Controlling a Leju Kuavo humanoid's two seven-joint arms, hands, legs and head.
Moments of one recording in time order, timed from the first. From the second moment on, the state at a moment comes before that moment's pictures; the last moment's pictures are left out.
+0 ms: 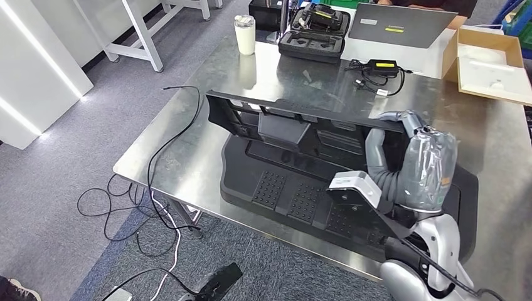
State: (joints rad) left arm -0.20 0.02 -1.05 -0.44 0.51 0.49 -0.25; right arm -0.62 -0.13 0.81 -1.75 0.81 -0.53 0.38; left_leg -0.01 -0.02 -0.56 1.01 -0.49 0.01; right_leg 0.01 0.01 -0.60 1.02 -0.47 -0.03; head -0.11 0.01
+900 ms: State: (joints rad) left arm -0.21 0.02 -1.05 -0.44 0.47 0.46 -0.21; right arm -0.56 -0.23 0.70 -1.79 0.91 -0.58 0.44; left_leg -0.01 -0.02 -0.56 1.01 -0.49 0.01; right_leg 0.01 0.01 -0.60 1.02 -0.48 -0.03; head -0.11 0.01
